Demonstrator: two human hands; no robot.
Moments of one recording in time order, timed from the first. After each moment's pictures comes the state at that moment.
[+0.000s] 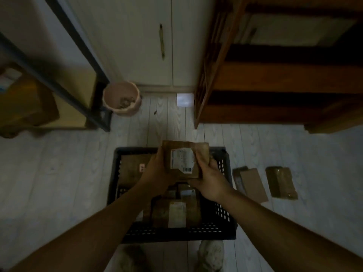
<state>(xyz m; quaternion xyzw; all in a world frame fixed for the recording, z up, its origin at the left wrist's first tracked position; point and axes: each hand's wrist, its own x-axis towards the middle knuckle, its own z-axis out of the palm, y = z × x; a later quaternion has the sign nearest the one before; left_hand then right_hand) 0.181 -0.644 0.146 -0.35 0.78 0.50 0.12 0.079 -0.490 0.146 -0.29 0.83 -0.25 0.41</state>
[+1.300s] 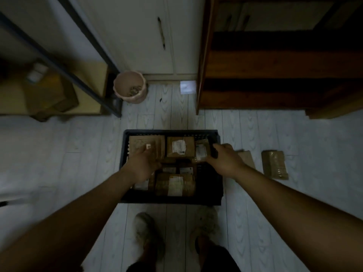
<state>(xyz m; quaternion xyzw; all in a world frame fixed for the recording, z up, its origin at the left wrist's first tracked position) 0.220 -0.599 0.261 -0.33 0.84 0.32 0.28 0.049 -0.409 0.231 -0.22 0.84 -0.18 0.46</state>
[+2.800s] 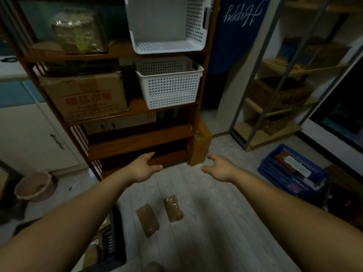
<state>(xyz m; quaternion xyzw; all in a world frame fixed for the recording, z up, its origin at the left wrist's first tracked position) 0.001 -0.175 0.538 -0.19 0.88 0.40 0.16 -0.077 0.069 0.547 -0.10 0.93 -0.23 0.25</state>
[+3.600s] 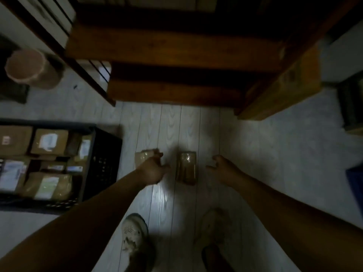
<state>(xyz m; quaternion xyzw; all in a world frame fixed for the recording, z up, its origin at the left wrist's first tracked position) -0.157 -0.194 0.120 -0.47 0.65 0.53 0.26 -0.306 -0.026 0.094 -0.11 0.82 -0.17 0.53</state>
